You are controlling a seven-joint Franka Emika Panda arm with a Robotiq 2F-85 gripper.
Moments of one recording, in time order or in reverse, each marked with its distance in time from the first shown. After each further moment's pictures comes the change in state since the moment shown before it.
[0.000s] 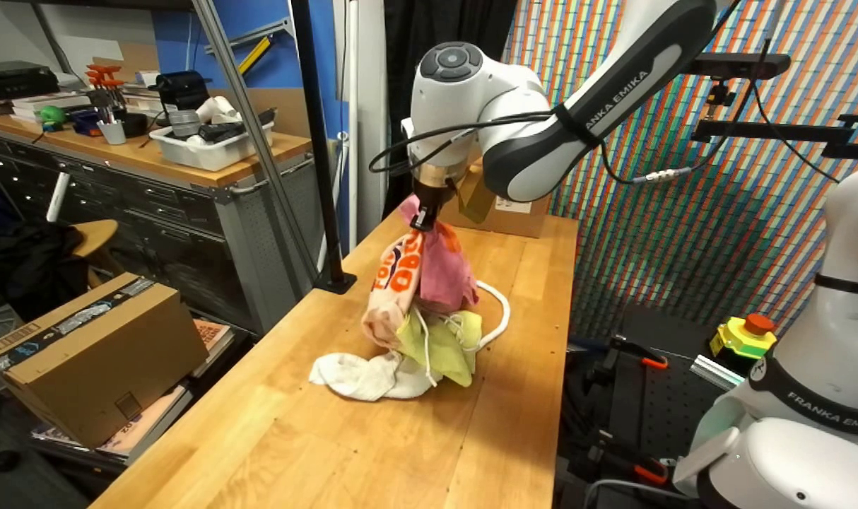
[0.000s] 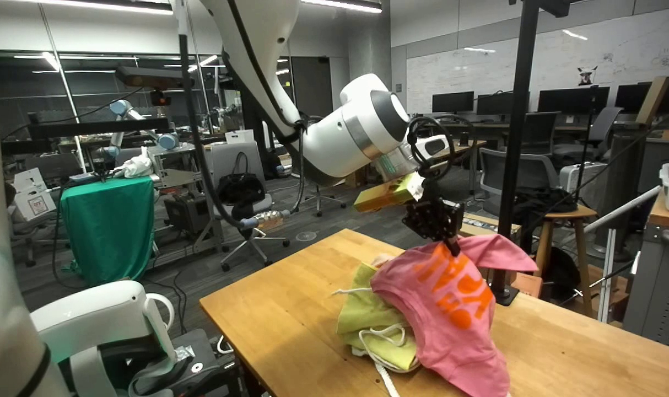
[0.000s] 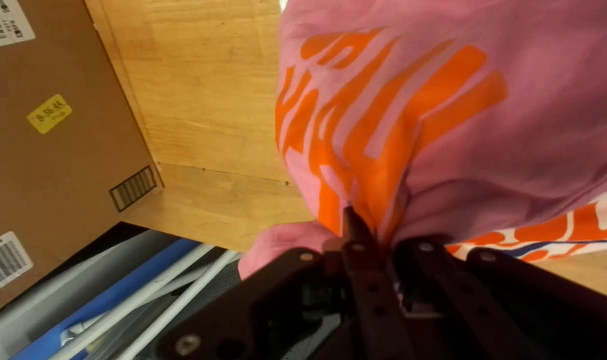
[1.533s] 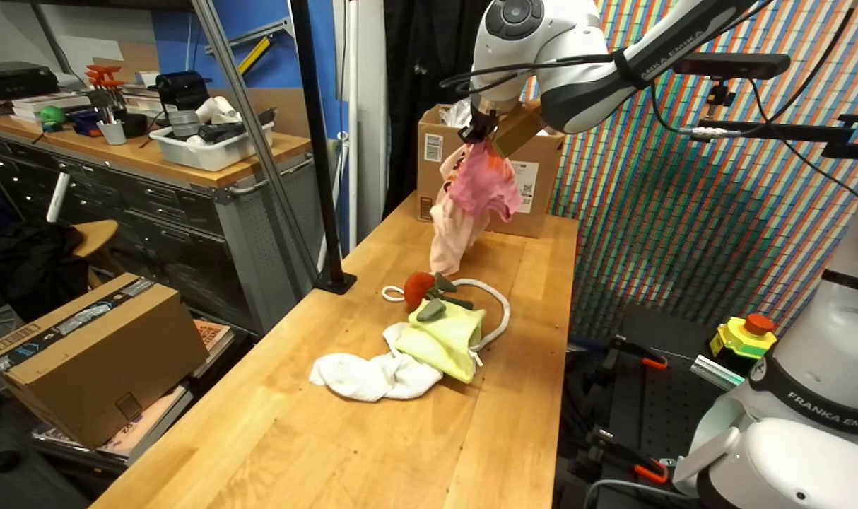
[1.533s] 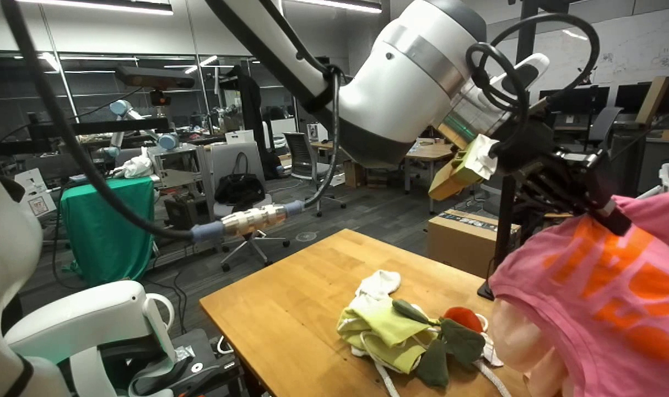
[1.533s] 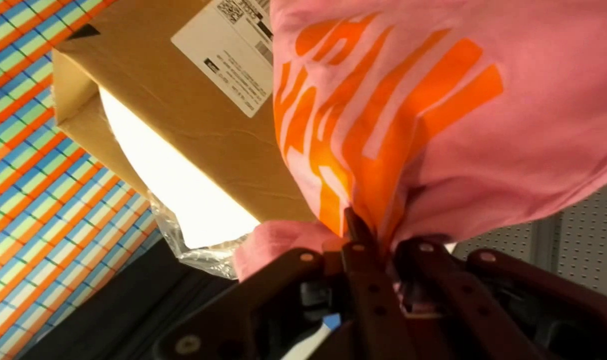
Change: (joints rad) arm -0.349 -0.160 0.070 0.010 -0.477 -0.094 0.542
